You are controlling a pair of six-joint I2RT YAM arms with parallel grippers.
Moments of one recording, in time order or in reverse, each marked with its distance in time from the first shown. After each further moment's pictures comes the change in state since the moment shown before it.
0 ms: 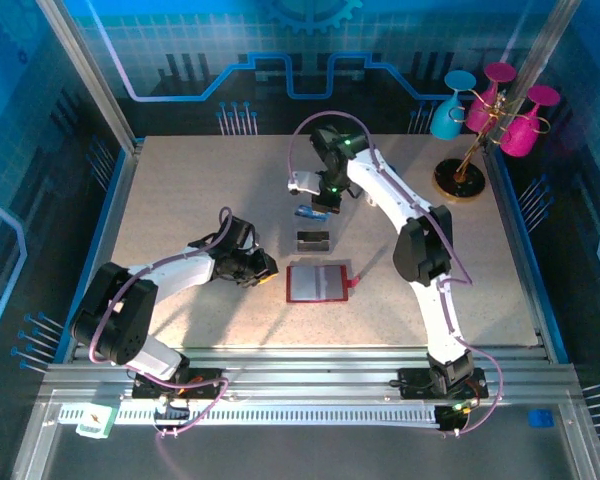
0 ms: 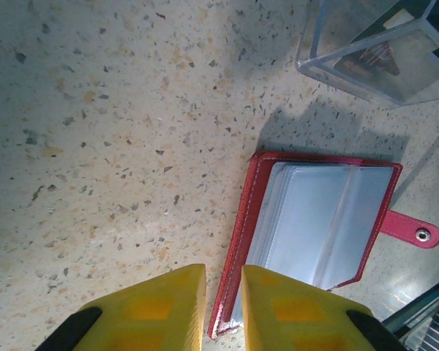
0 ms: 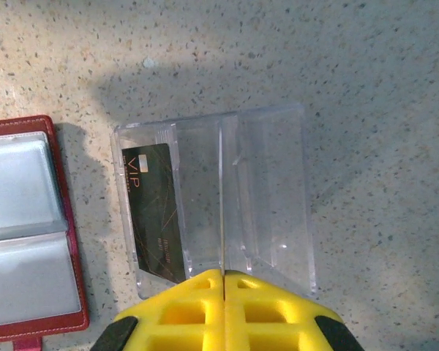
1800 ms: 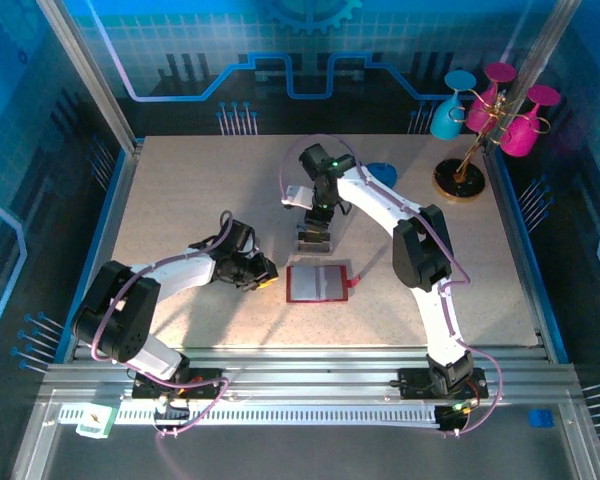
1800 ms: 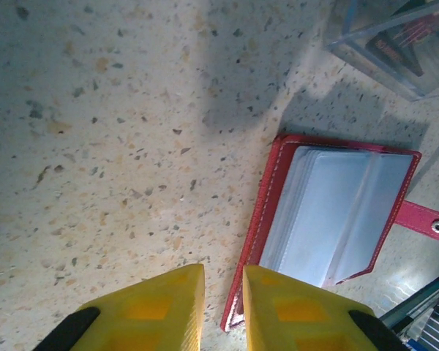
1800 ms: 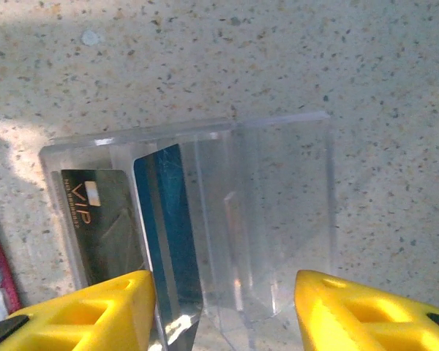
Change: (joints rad) left arm 0.001 0.013 -0.023 0.002 0.026 0.003; right arm 0.057 -0.063 -0.283 0.289 0.155 0.100
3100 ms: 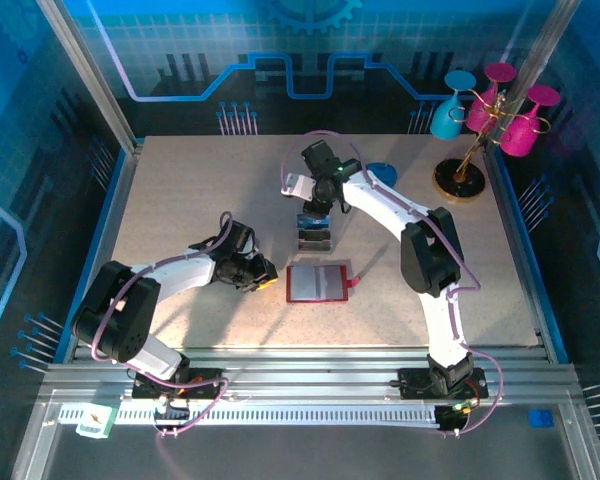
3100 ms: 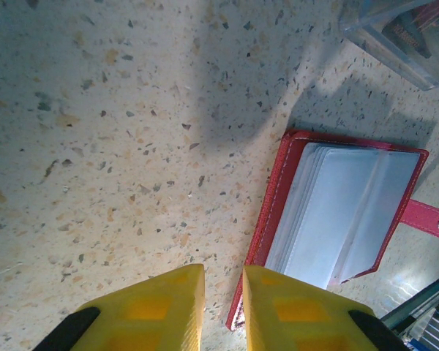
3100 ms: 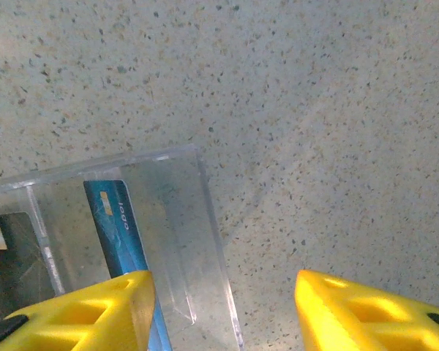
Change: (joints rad) left arm 0.000 0.000 -0.005 0.000 0.000 0.000; right arm 0.002 -0.082 -0.126 0.250 0.097 0.023
